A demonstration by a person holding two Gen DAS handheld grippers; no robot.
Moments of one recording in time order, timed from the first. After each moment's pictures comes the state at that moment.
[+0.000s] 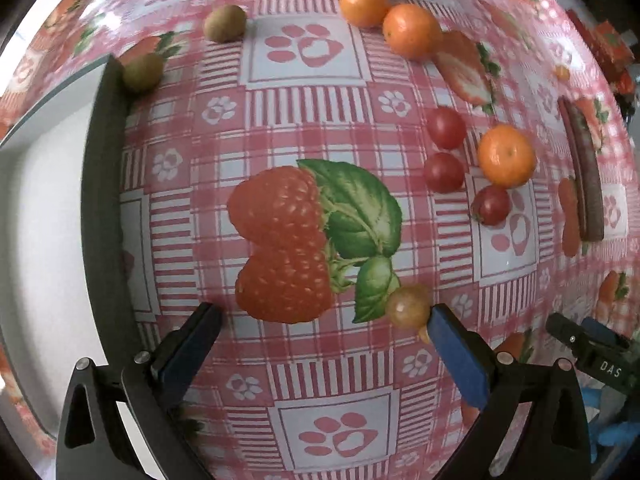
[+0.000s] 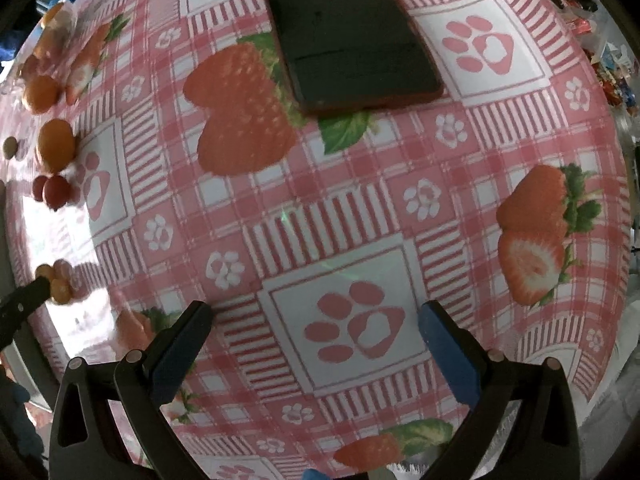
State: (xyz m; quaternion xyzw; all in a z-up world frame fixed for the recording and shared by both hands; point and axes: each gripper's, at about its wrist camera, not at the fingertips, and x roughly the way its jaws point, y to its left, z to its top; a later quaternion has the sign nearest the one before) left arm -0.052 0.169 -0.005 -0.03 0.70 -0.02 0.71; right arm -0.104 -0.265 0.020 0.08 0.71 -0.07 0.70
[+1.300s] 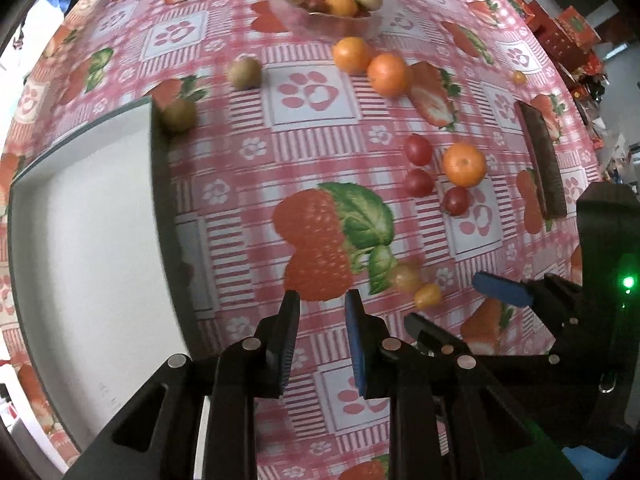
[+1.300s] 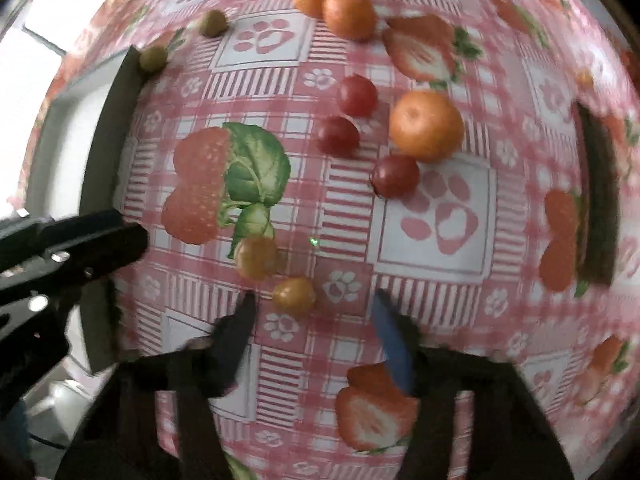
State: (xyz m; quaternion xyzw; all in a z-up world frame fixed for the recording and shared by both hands) left arm -0.052 0.173 0.050 -0.03 0.68 -0.08 0.73; right arm -0.072 0.023 0.009 -0.09 0.66 0.13 0.74
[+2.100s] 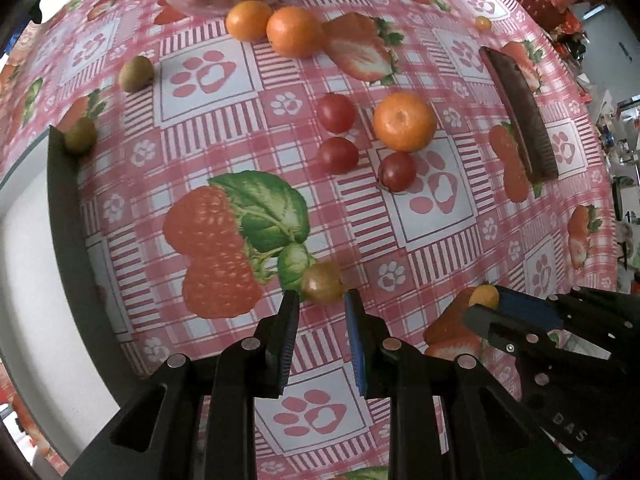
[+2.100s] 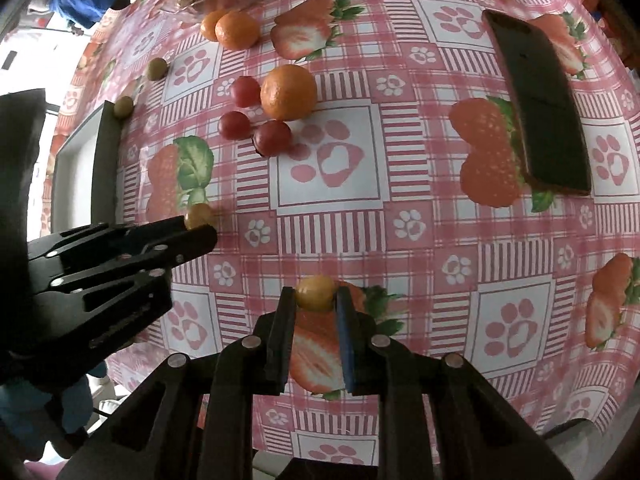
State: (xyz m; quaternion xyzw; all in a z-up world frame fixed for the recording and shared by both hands) left arm -0.049 0.101 0.021 0.01 0.70 -0.13 0.70; right arm -0.065 -0.030 0.018 0.06 0.68 0.11 0.72
